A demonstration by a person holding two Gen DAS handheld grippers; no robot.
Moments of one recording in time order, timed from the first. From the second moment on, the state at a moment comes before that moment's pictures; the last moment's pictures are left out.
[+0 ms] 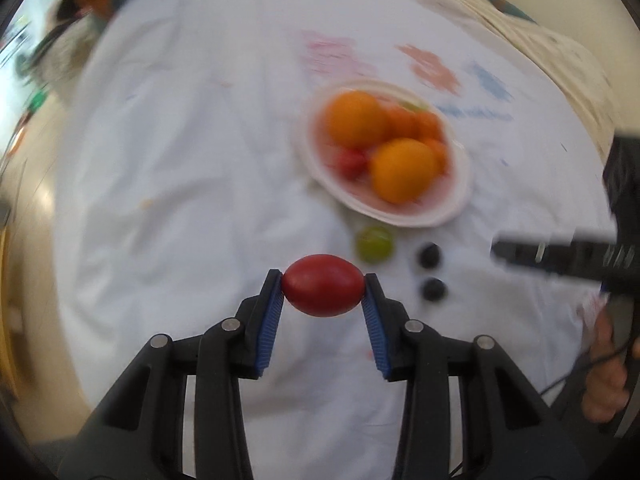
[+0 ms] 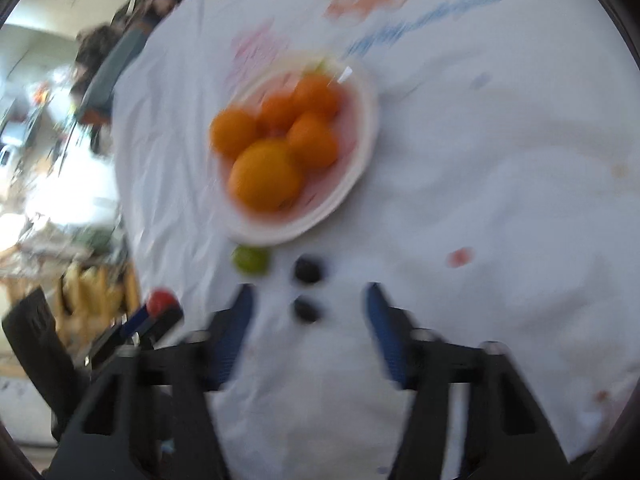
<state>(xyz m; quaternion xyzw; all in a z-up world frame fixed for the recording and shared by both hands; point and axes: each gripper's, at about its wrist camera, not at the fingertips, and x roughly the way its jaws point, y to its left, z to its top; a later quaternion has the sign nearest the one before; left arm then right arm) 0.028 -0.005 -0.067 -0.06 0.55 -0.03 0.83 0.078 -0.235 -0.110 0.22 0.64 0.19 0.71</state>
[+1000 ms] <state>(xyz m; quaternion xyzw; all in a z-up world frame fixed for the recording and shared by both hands) 0.047 0.001 -0.059 -0.09 0.55 -0.02 0.83 0.061 -0.164 -0.145 0.03 0.66 0.21 0.72</state>
